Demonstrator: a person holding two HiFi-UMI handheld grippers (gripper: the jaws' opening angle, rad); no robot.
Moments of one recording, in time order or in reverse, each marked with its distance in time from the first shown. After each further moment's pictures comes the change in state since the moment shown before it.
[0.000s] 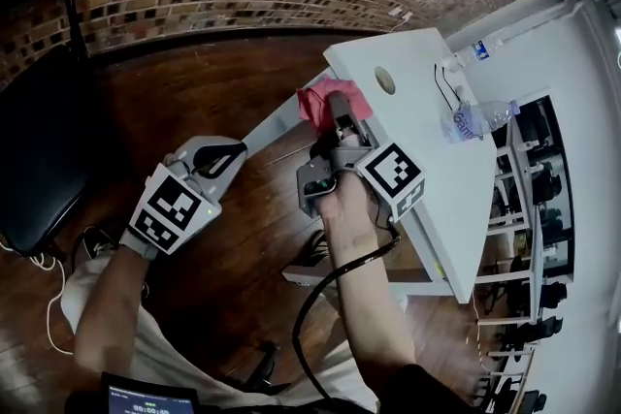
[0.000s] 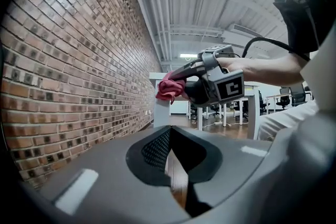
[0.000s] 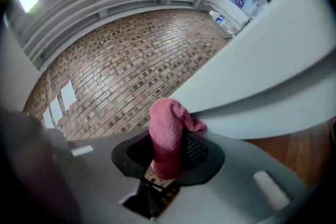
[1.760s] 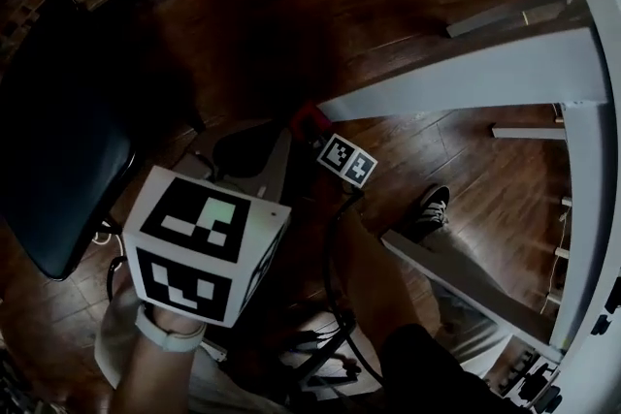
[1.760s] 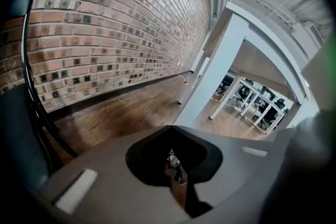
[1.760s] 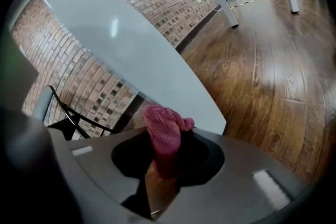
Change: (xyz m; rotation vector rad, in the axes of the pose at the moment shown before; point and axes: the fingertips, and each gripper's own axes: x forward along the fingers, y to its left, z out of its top) left arm 0.014 0.073 -0.144 -0.464 0.546 0.266; right arm 0.107 -0.359 -0.436 0.143 0.528 -0.229
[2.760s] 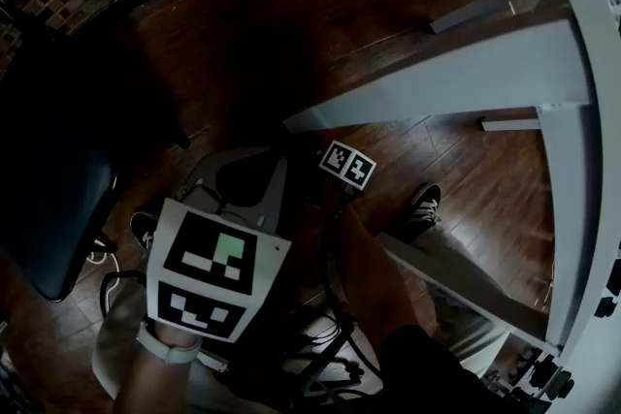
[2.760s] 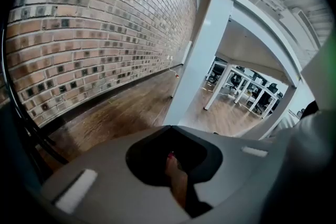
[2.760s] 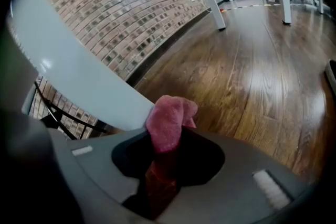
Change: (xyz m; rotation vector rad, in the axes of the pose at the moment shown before) left arm 0.021 -0.027 -0.009 0.134 0.063 -0.062; right arm -0.013 -0.076 0.015 -0.023 0.049 -0.178
